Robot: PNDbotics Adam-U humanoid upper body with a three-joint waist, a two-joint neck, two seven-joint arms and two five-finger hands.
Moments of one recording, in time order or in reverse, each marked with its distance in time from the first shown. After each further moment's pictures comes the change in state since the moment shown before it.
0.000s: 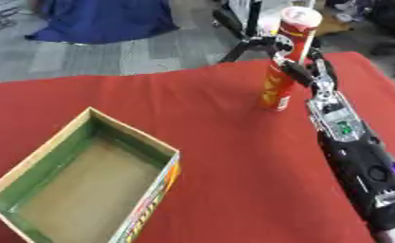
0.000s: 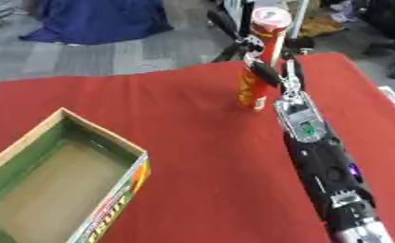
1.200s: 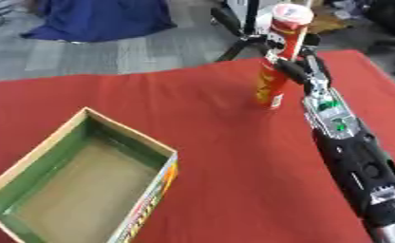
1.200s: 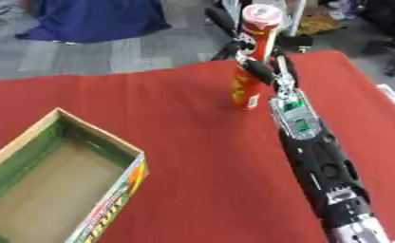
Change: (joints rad) left arm -0.008 -0.008 0.005 0.000 -0.003 -0.002 -0.002; right arm -0.023 -0.007 0.006 0.000 -0.017 -0.037 0.076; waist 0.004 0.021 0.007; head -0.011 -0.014
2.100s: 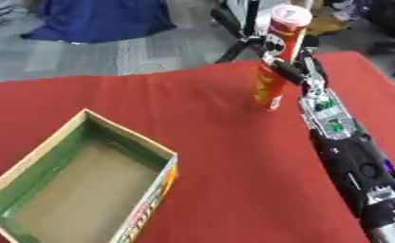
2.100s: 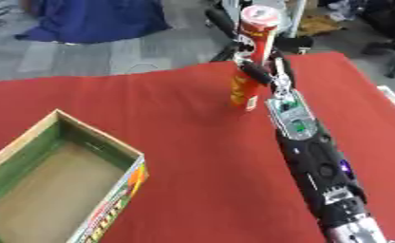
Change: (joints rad) left arm -0.001 0.000 0.000 0.000 -0.001 -0.001 -0.001; right arm -0.015 0.000 0.006 0.017 0.018 0.039 -0.040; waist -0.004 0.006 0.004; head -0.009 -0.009
